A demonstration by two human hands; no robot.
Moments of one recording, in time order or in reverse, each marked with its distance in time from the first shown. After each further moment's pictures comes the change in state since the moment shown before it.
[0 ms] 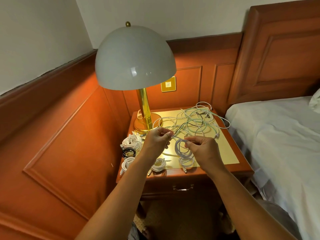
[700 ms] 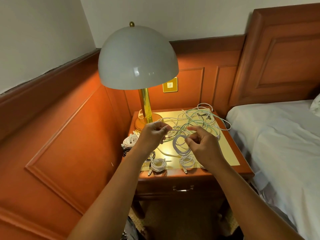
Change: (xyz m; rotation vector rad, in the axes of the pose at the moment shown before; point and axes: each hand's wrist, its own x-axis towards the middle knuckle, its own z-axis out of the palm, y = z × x) left_hand 0.005 0.015 -0.022 0.056 -0.036 0.084; right_hand 0.004 -0.015 -0.007 -0.101 -0.078 -0.167
